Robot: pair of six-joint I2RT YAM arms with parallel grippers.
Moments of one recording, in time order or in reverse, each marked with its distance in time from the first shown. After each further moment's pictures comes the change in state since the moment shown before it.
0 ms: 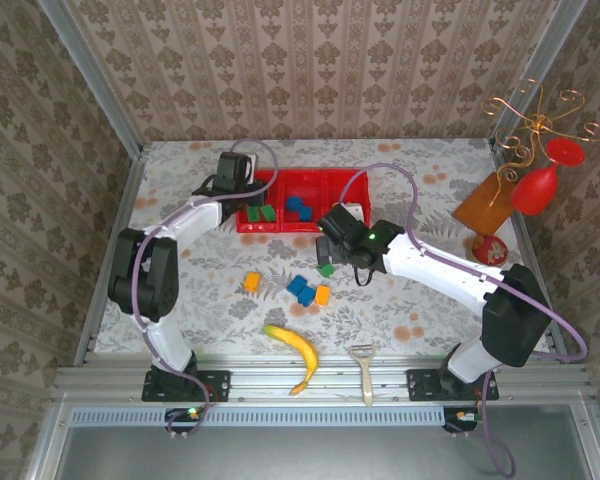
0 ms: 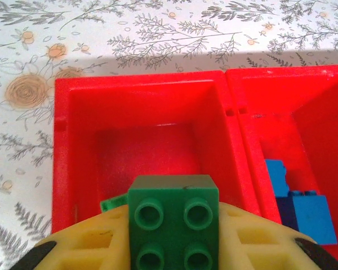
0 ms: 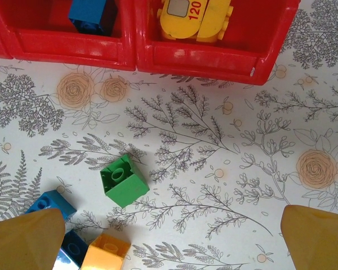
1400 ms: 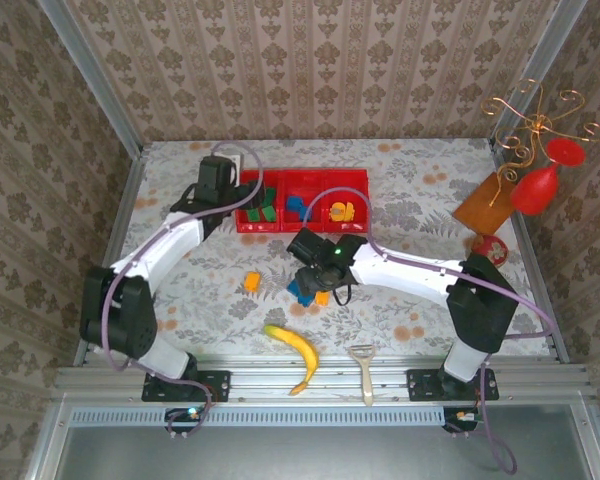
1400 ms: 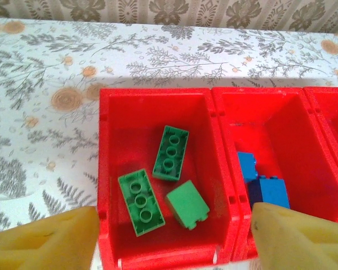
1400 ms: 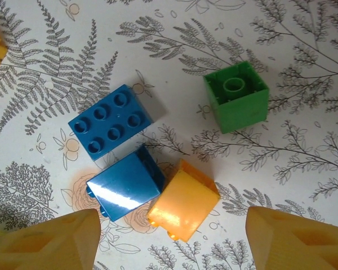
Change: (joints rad) left arm 0.000 -0.315 -0.182 -0.029 -0.031 -0.043; right arm 0.146 0.166 0.053 -0.040 -0.206 -0.054
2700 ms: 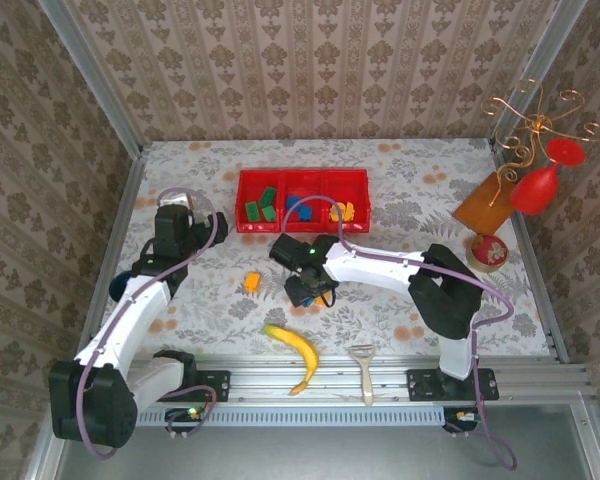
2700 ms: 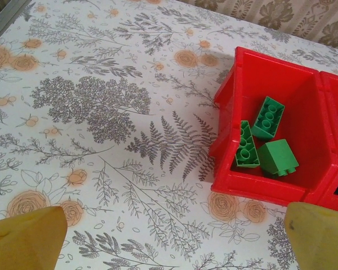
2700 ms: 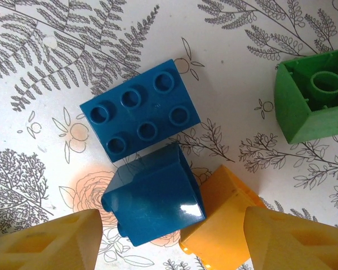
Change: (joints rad) left arm 0.163 -0.462 -0.408 -0.020 -0.098 -0.106; right arm 0.028 0.188 0.132 -0.077 -0.053 -0.087
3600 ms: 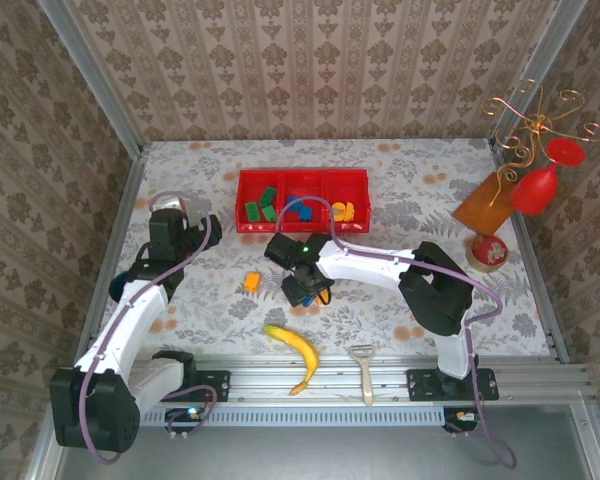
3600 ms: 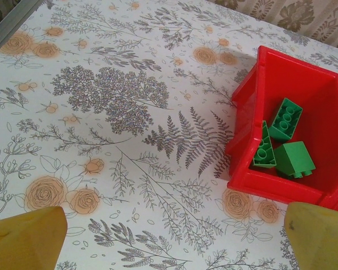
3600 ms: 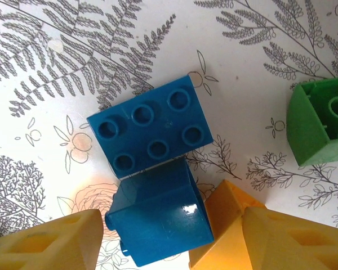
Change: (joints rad) left arm 0.043 -0.031 -0.026 -0.016 0.001 -0.023; right arm 0.001 0.056 0.060 -0.028 0.003 -0.065
